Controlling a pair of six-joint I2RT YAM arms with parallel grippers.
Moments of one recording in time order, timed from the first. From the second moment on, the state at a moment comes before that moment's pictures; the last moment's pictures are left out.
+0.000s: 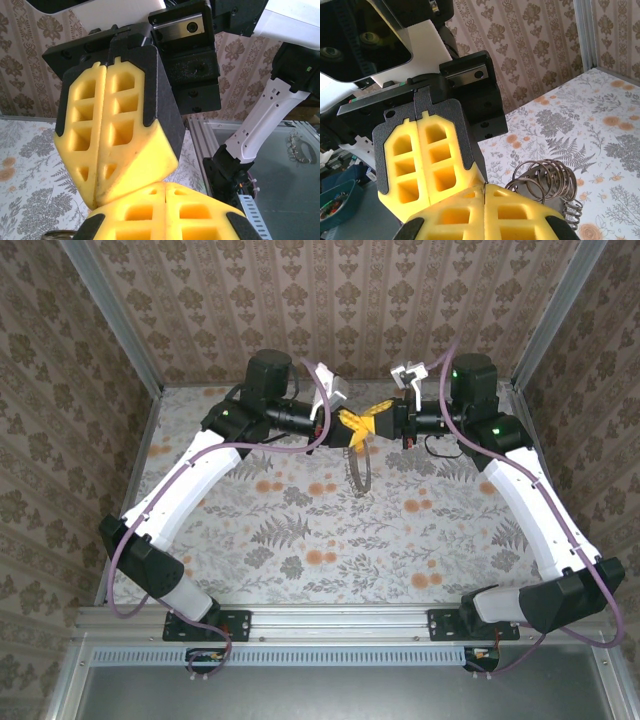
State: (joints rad) left arm -0.67 1.57 1.71 -0.53 1.06 0.22; right arm 0.27 1.34 1.48 -0.49 -1.03 0.08
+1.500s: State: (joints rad) left arm -0.61 1.56 1.71 -0.51 1.04 0.19; right arm 0.27 1.32 1.48 -0.49 -1.01 0.09
